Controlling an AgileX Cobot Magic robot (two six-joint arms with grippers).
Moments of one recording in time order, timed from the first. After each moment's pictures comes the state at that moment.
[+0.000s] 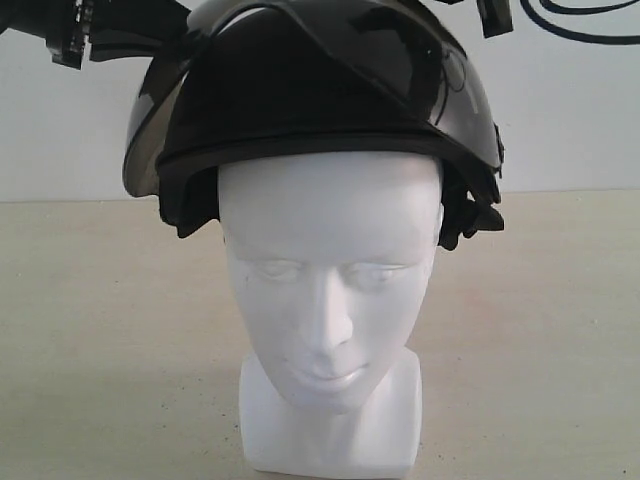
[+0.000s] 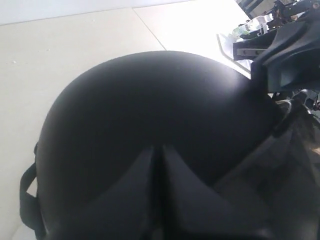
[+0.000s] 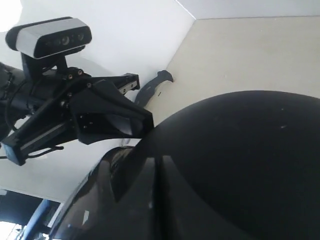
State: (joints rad) left arm 0.02 1.58 -1.51 -1.11 1.19 0.68; right arm 0.20 1.59 -1.61 1.16 1.16 -0.43
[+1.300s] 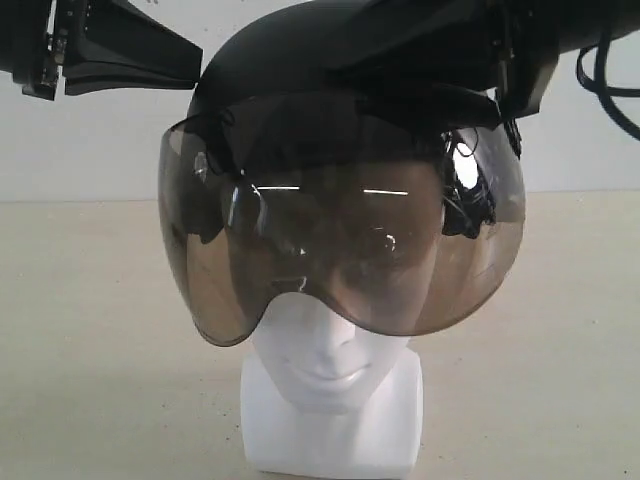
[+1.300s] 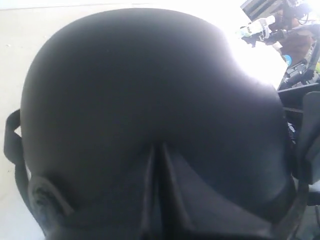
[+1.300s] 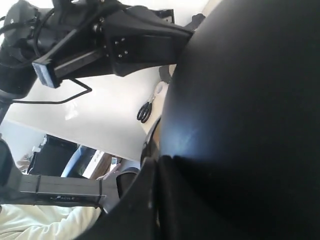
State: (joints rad) left arm -0.05 1.40 -1.28 -1.09 1.09 0.66; right arm 0.28 1.34 -1.25 1.18 1.20 -0.47
